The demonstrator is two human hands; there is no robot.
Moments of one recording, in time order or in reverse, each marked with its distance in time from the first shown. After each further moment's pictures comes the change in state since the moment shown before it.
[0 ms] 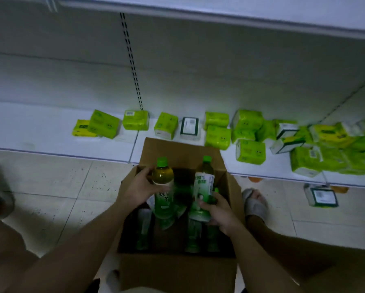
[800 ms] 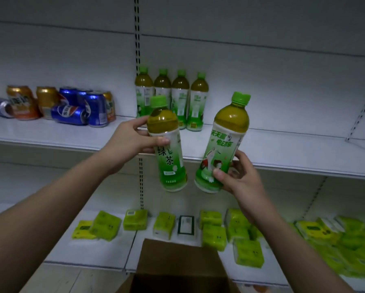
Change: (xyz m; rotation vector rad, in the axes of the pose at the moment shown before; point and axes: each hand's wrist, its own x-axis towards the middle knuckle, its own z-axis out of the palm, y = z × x) left_hand -0.097 0.354 -0.163 -0.176 0.041 0.716; right_hand -0.185 -0.298 0.008 0.051 0.077 -1.124
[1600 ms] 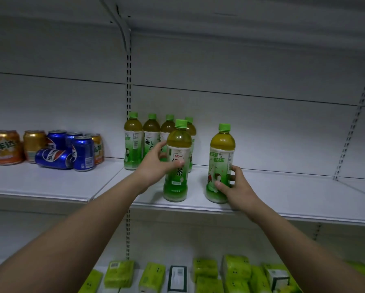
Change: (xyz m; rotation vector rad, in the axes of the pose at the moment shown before) left_hand 0.103 0.004 0.052 0.110 0.054 -0.002; right_hand 0.108 -0.023 -0.039 -0.444 0.028 0.072
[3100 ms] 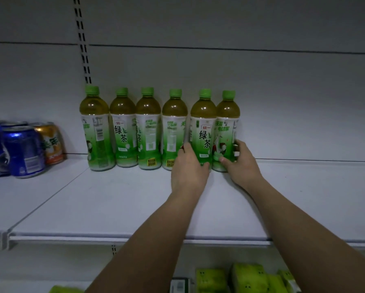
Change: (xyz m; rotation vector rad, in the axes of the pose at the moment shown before) left_hand 0.127 -0.079 0.147 0.544 0.322 0.061; right_hand 0.170 0.083 0.009 -0.065 0.223 -0.060
